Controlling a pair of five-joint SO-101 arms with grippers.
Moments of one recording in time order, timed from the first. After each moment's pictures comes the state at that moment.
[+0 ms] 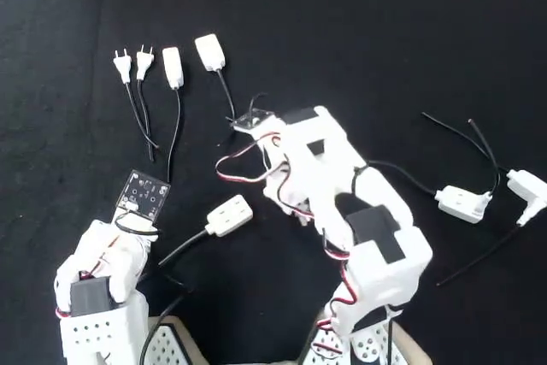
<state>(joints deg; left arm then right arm) -15.6 -104.0 95.0 73.4 -35.3 -20.0 14.7 21.1 75.7 23.1</state>
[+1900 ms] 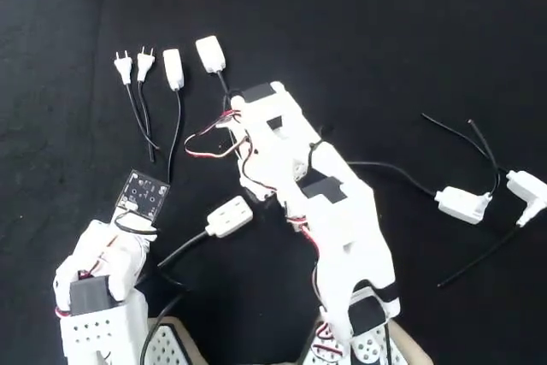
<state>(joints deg) -16.6 -104.0 95.0 73.4 -36.7 -24.8 45.1 -13.7 99.3 13.1</state>
